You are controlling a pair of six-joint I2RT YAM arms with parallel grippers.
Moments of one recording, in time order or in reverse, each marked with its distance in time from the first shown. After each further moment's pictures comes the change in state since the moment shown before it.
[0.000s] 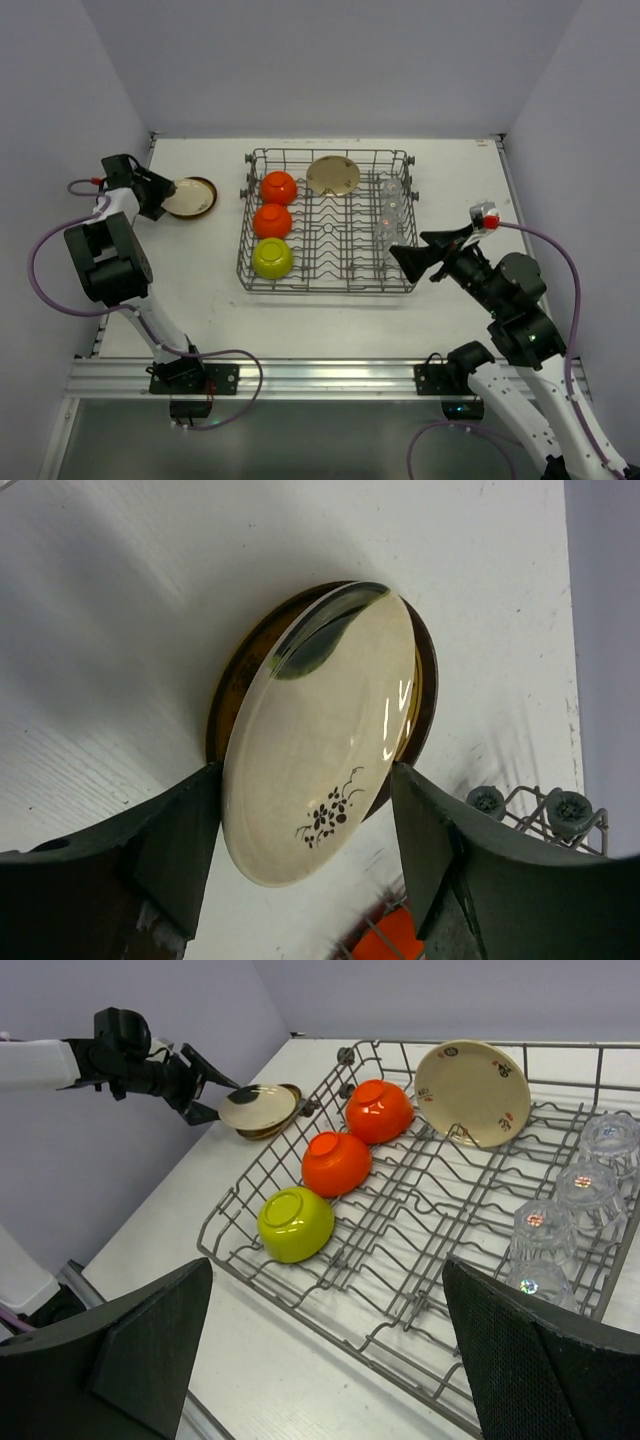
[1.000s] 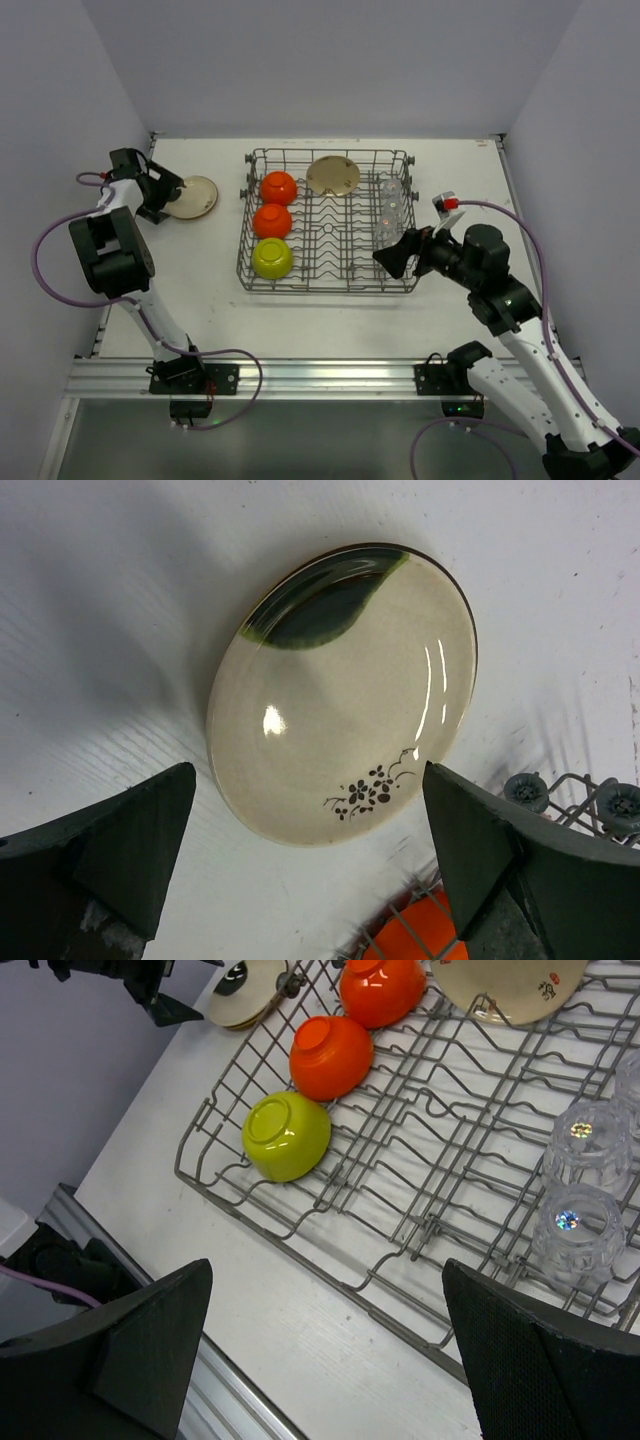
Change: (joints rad) left arm -0.040 0.063 0.104 -0.147 -0.028 0.057; right arm 0.000 0.223 0.018 -0.061 -0.100 -0.008
